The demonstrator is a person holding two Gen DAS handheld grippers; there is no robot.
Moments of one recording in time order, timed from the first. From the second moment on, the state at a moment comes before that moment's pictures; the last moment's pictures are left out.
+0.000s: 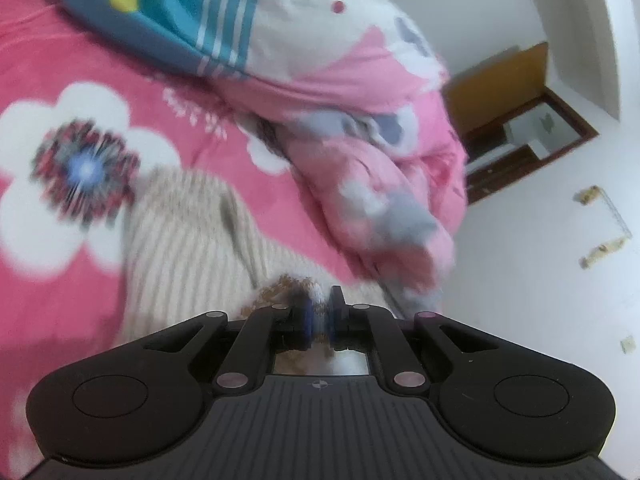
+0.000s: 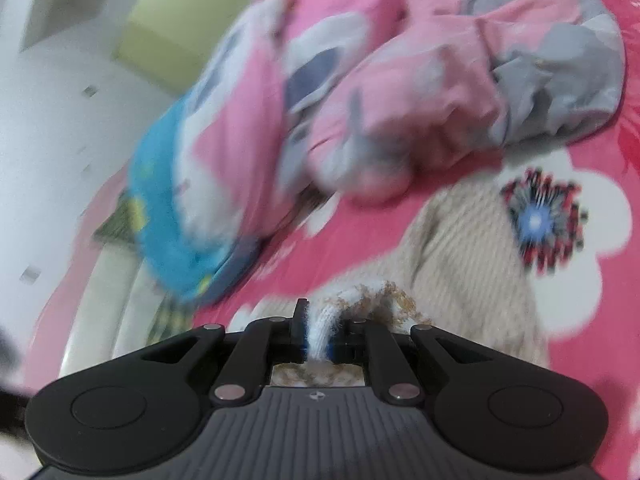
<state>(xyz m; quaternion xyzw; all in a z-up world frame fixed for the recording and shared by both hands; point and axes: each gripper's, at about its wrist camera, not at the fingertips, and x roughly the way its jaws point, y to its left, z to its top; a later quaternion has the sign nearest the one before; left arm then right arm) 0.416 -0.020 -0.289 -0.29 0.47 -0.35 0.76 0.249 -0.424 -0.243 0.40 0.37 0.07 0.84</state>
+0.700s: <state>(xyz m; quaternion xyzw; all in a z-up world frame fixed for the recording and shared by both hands) 0.455 -0.047 -0.345 -0.14 0.48 -0.33 0.80 0.279 -0.464 -0.328 0.34 0.41 -0.07 0.85</state>
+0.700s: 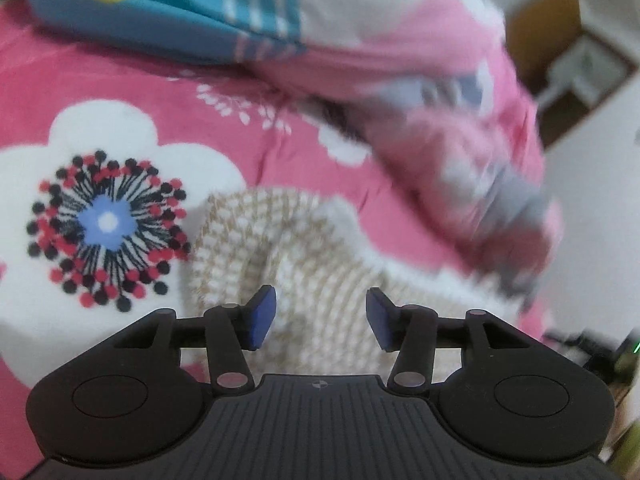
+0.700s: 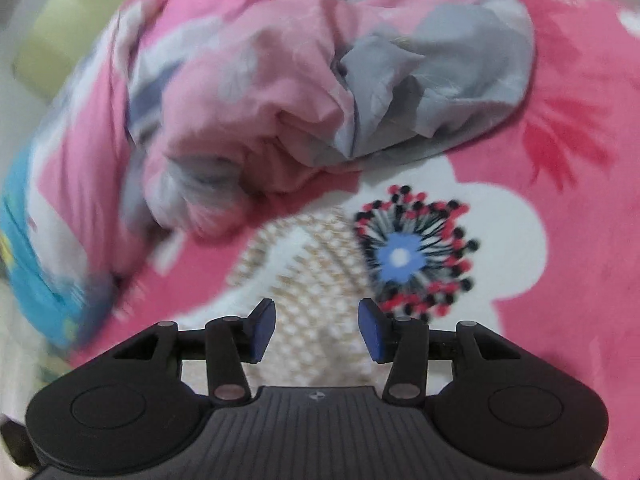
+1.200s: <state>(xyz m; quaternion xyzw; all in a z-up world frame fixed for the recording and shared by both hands) 0.455 -0.082 -0.359 -0.06 0.46 -0.30 0.83 0.344 -0.450 -0.351 0.16 0.49 0.02 0.86</state>
